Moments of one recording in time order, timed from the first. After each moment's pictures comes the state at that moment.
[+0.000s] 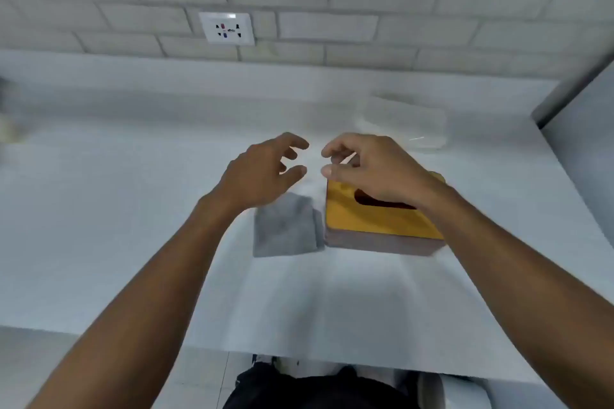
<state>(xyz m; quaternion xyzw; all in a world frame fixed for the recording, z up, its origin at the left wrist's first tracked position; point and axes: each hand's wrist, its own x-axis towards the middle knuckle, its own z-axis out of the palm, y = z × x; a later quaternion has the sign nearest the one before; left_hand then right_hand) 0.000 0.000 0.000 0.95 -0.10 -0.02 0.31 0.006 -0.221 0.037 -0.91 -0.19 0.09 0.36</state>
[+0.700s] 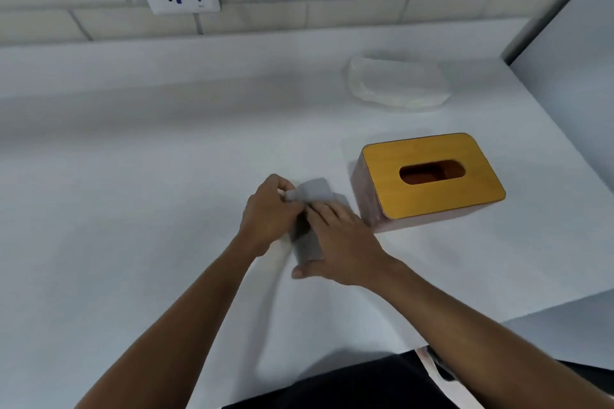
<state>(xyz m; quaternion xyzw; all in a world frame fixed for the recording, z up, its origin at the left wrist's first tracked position) 0.027 0.065 -0.109 0.82 0.06 -0.22 0.53 -0.043 -0.091 -0.114 -0.98 -0.13 0.09 0.12</state>
